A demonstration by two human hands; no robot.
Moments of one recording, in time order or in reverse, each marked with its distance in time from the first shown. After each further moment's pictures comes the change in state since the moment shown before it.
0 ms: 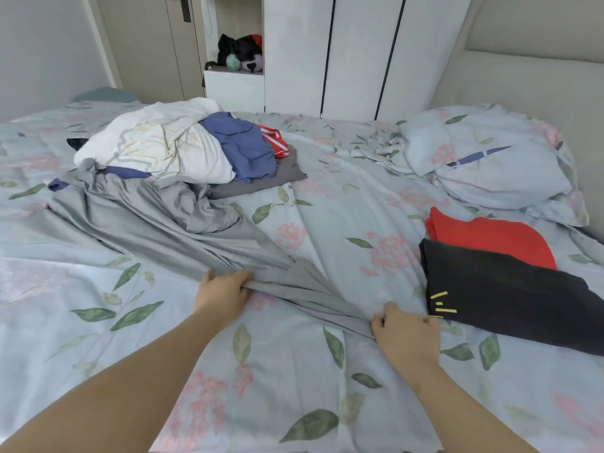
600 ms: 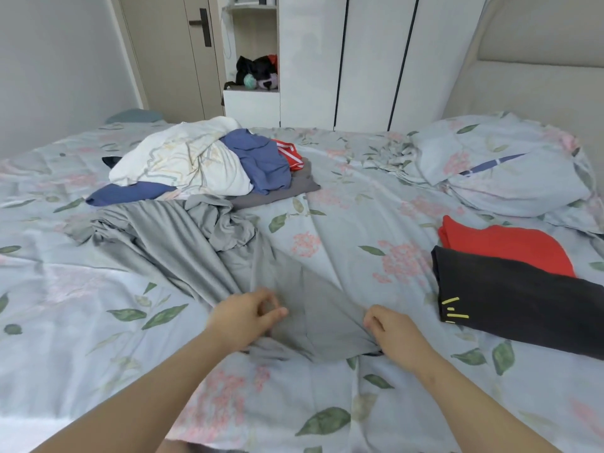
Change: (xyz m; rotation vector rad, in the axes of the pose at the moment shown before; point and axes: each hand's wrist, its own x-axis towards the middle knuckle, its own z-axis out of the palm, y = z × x) left_hand -0.056 0.020 -0.043 -0.238 -0.165 0.043; right_hand 0.000 -0.009 -0.010 0.544 -0.251 -0.262
